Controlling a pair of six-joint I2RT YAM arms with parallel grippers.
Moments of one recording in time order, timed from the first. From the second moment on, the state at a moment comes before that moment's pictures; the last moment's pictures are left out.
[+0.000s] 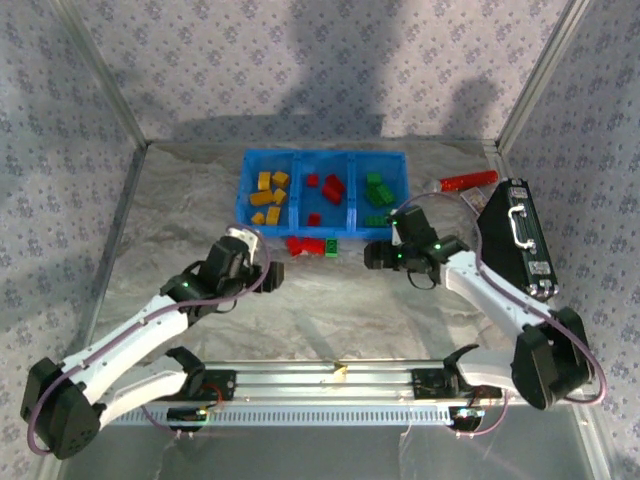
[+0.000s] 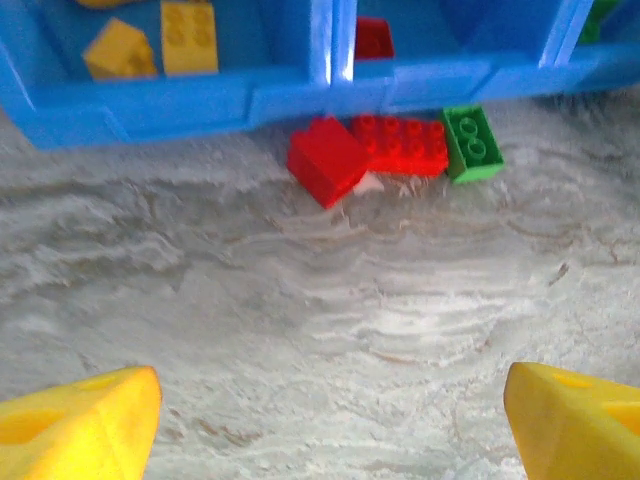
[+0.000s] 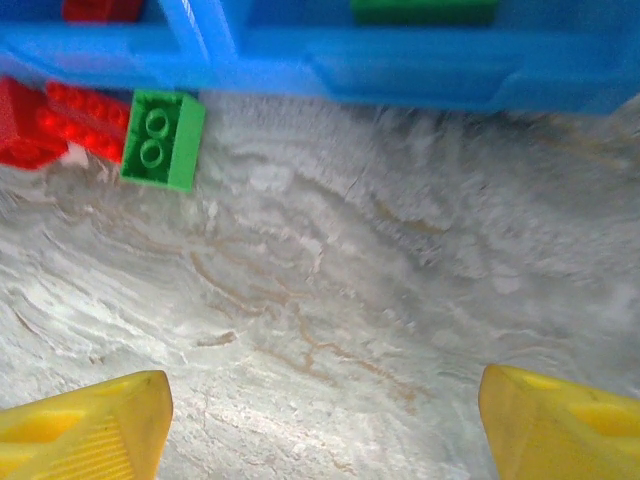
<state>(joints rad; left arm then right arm) -0.69 0.93 0.61 -0.42 -0.12 -0.44 0.51 1.28 0.86 -0.57 -0.04 0.42</state>
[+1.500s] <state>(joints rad) -0.88 0.70 0.44 -0.43 -0.32 -0.60 0.74 1.99 1.37 -0.57 0.20 0.59</state>
